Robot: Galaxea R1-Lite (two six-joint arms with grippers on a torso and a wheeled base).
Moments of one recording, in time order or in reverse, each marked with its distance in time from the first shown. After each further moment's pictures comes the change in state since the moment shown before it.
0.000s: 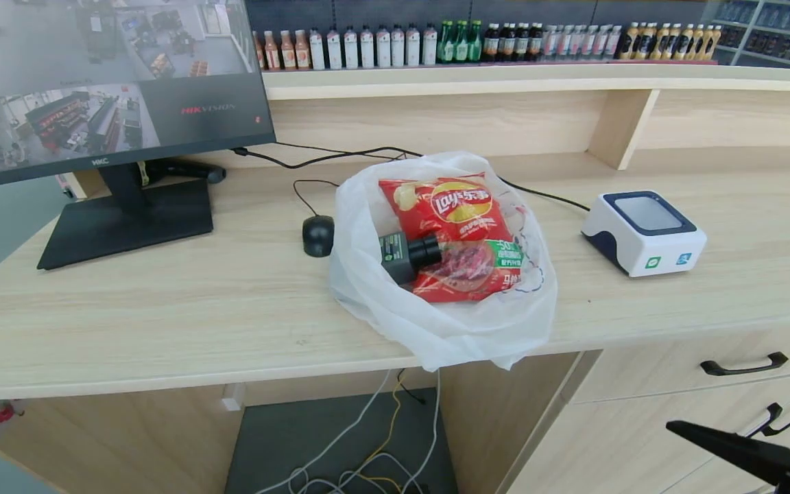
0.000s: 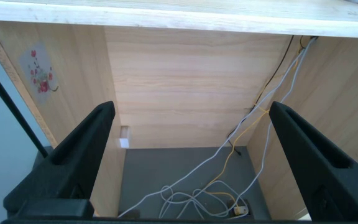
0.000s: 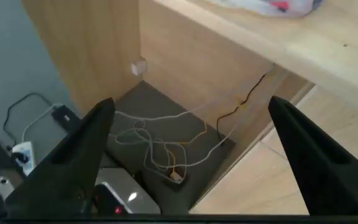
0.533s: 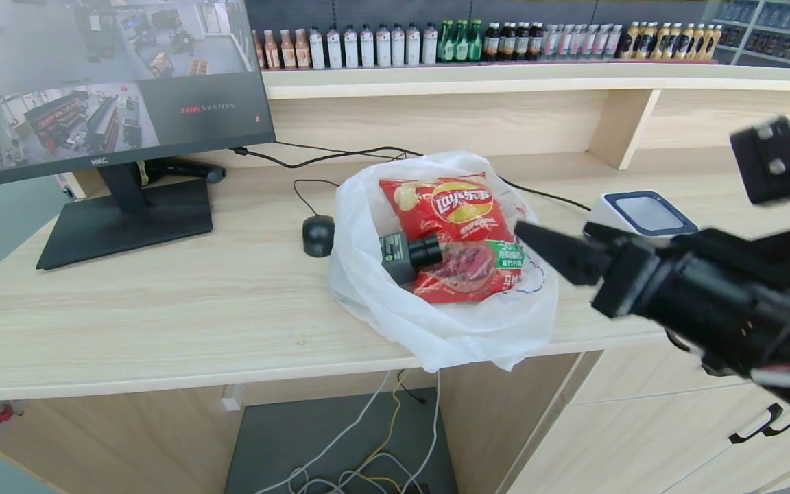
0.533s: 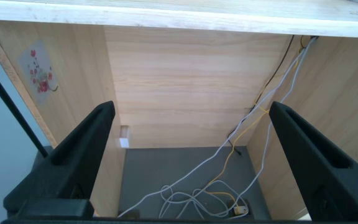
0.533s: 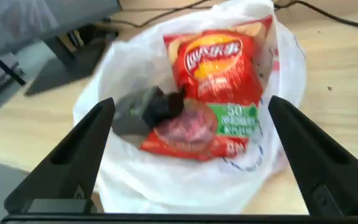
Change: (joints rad) left arm 0.000 0.000 0.000 0.000 0.000 0.000; right arm -0.125 0.394 -0.621 0.006 -0.132 0.373
